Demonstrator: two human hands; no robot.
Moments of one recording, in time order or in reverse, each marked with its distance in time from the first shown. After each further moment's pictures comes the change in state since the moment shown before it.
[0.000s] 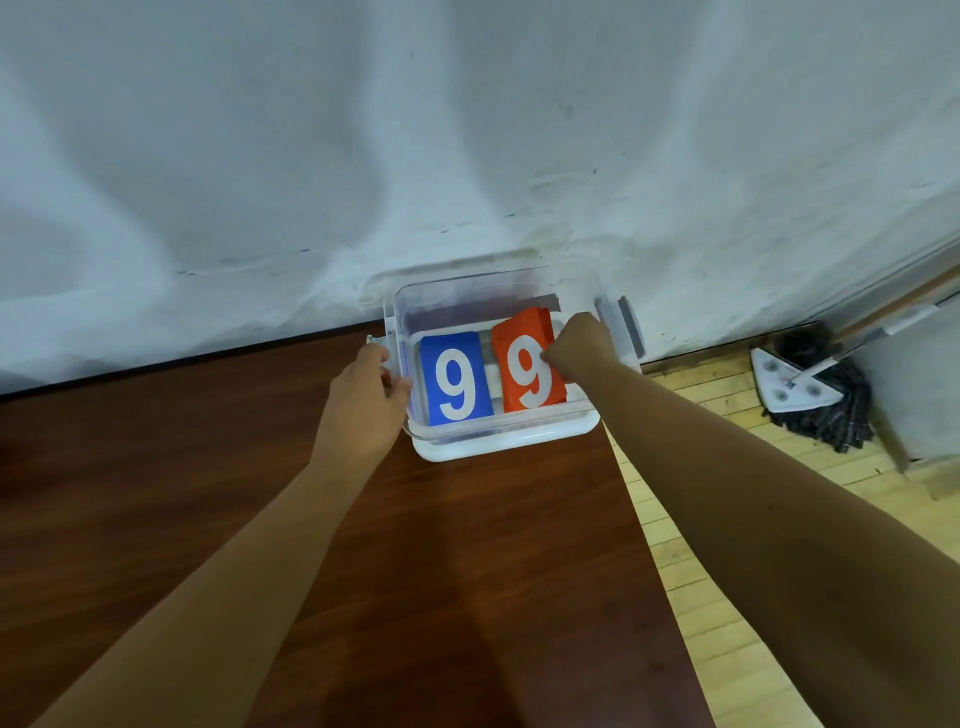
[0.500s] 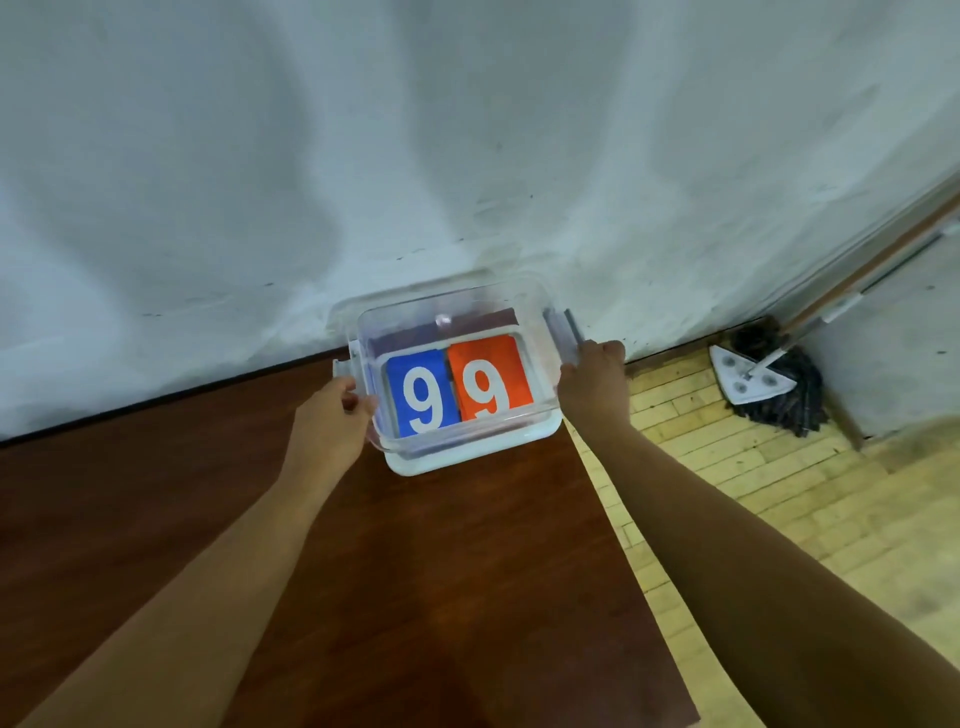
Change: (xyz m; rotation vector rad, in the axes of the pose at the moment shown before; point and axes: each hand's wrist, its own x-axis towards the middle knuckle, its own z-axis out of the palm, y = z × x) left_hand 0.002 -0.003 0.003 -0.057 -0.036 -0.041; right_hand -0.058 0.053 -0.024 0.108 0.351 0.011
